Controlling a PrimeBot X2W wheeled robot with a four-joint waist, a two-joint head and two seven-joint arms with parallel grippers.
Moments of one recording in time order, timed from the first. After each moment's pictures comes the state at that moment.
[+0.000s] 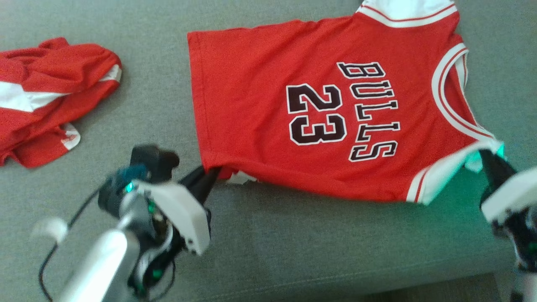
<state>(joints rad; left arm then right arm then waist) -0.18 0.31 -0.47 -0.14 -0.51 0.04 0.35 -0.09 -0.04 -0.30 -0.12 0.44 0.13 0.68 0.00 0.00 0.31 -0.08</state>
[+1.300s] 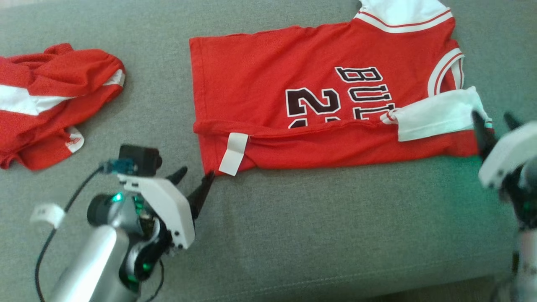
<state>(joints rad) -0.24 0.30 -0.44 0.06 -0.59 0.07 0.44 -0.34 -0.12 -0.26 0.11 0.22 0.13 0.64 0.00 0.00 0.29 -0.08</state>
